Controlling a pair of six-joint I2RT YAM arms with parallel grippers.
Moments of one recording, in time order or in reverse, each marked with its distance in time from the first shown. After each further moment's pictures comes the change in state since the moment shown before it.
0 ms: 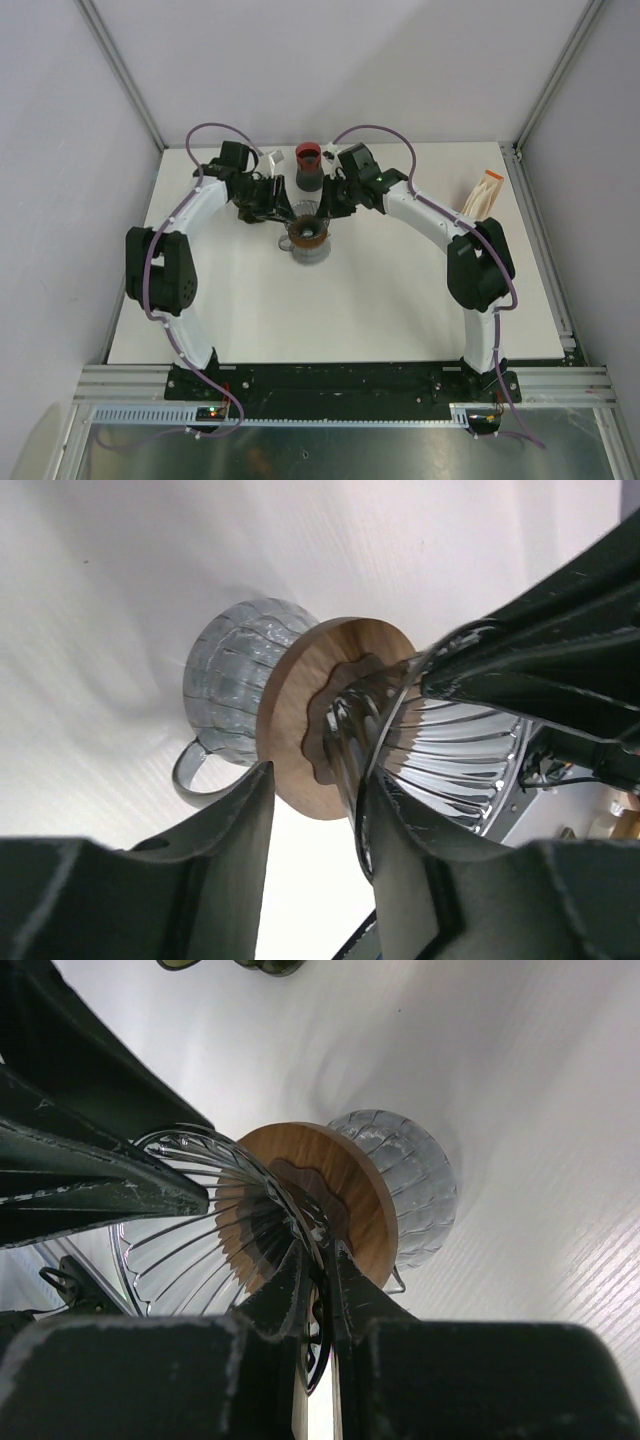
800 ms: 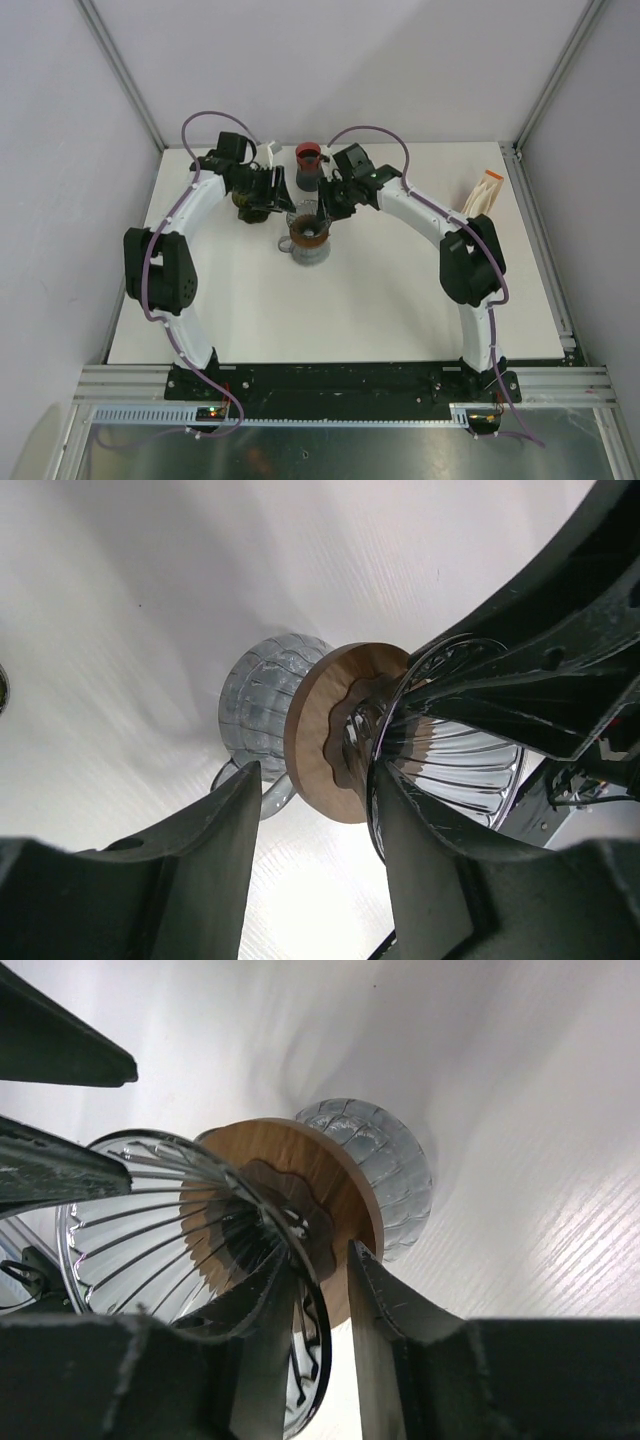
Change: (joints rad) left arm 0.000 0.010 0.083 -0.027 -0.064 0.044; right arm 0.007 0.056 0.085 -0.105 0.014 -0.052
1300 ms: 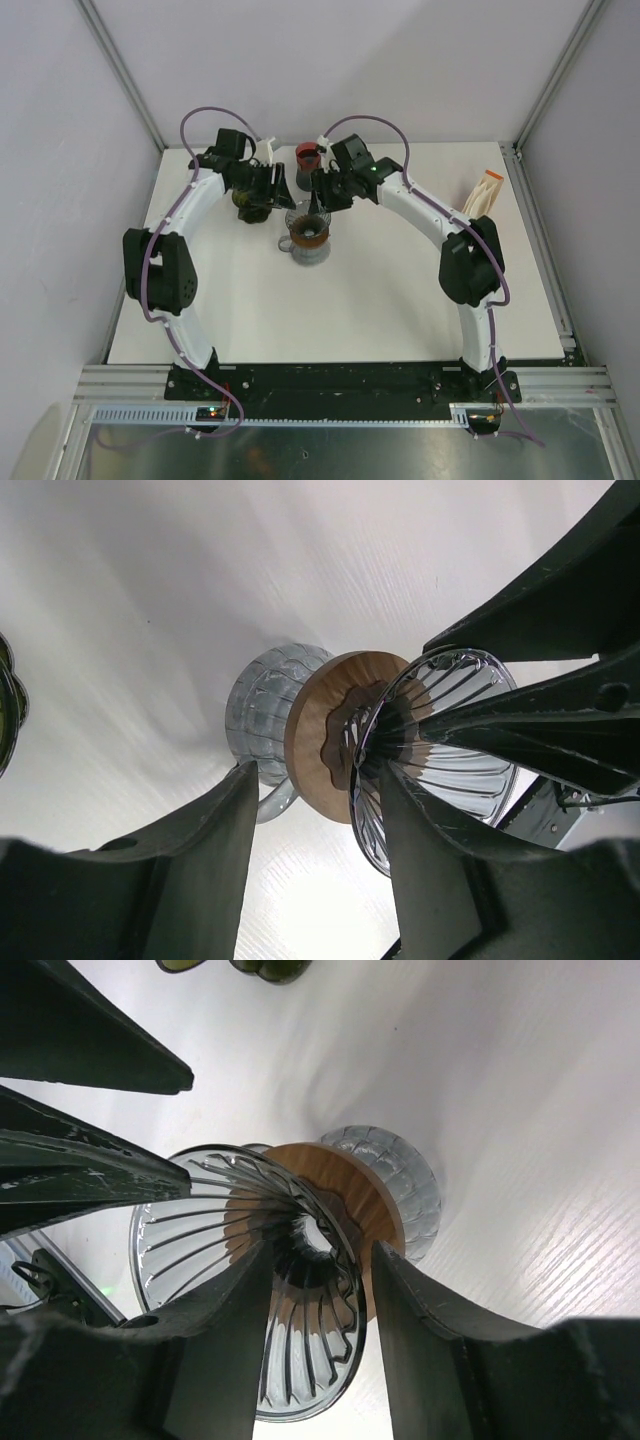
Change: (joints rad) left arm 0.000 0.000 0.029 -0.006 -0.005 0.021; right arm 0.005 0.014 0.092 -0.043 0.002 -0.025
